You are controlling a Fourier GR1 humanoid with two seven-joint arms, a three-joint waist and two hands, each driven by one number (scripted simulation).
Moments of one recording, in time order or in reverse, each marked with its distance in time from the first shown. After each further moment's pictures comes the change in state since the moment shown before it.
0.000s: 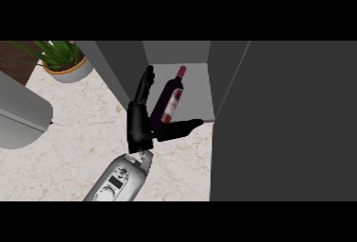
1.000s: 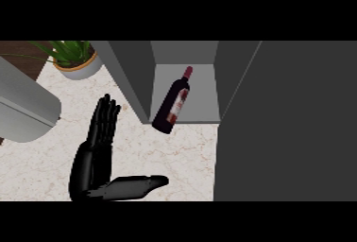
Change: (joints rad) left arm 0.390 0.190 -0.019 -0.442 0.219 -0.292 -0.193; right arm 0.045 -0.066 -0.048 -0.022 0.024 -0.029 0.016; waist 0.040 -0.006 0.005
